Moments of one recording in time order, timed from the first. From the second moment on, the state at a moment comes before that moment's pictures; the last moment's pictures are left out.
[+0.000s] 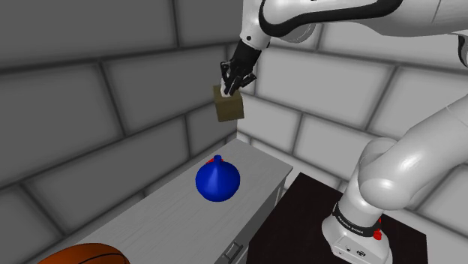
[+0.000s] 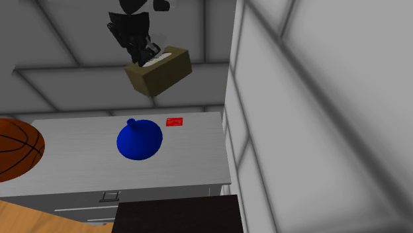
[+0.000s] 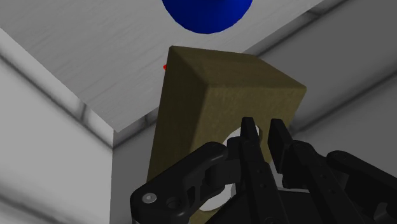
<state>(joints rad) 0.07 -0.46 0.01 -2.19 0.23 2.08 0.56</state>
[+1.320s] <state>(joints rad) 0.17 -0.21 0.42 -1.94 0.10 2.15 1.11</state>
